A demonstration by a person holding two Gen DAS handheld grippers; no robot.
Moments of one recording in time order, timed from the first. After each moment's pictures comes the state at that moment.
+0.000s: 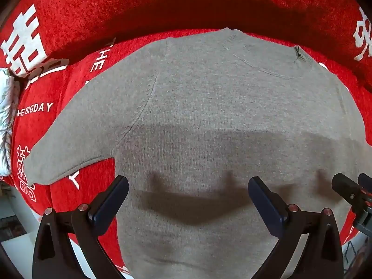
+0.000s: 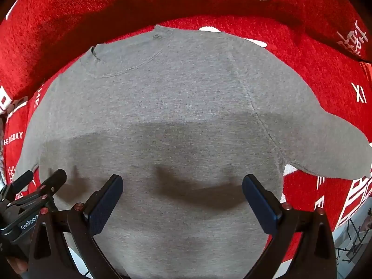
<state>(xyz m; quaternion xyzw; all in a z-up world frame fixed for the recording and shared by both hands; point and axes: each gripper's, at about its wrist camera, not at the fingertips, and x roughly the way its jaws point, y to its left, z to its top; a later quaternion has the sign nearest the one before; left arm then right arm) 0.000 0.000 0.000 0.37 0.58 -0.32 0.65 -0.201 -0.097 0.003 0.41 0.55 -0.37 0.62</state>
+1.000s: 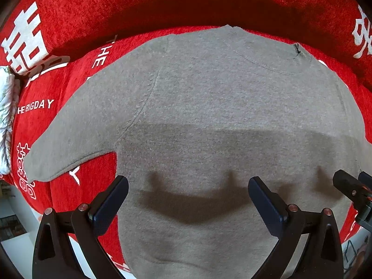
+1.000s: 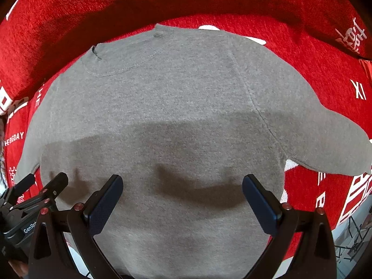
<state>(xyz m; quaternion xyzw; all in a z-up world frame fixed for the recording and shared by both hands) 0.002 -0.001 -0.001 0.36 0.59 -0.32 0.65 -0.204 -0.099 0.005 0.42 0.55 -0.37 0.62</state>
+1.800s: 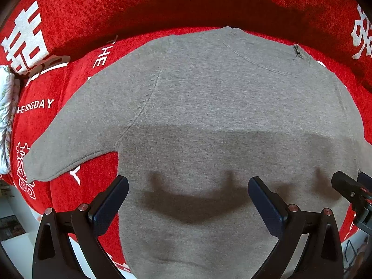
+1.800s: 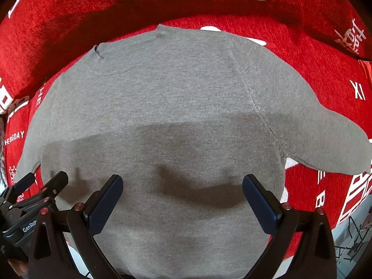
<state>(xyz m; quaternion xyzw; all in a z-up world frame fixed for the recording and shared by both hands) 0.002 0.001 0.000 0.36 0.58 -0.31 0.66 -0.201 -0.098 0.006 0.42 0.55 -0.36 0.62</state>
